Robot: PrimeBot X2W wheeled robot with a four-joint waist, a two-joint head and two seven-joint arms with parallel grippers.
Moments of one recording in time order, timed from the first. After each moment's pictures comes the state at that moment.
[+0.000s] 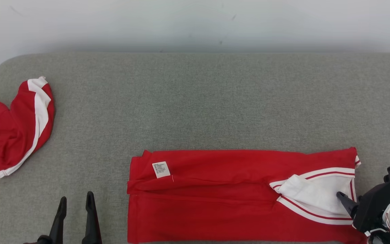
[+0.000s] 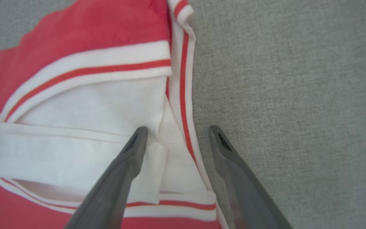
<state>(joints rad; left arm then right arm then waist) 0.06 0.05 0.03 0.07 -0.34 -0.10 -0.26 -0.20 -0.26 -0.16 0.33 0.45 0.13 0.69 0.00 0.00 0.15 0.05</state>
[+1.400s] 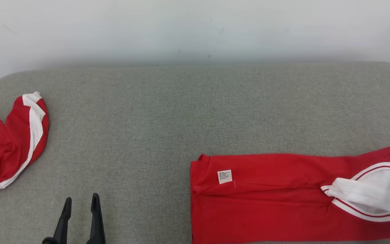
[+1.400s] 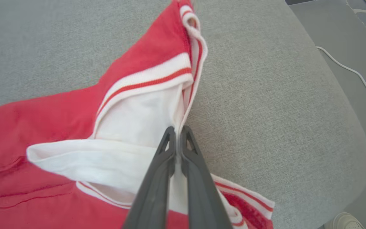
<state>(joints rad) 0.08 0.05 0.01 0.05 -0.31 -0.10 -0.26 -0.19 -0.32 -0.35 0.25 0.32 0.13 0.69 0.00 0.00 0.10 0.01</state>
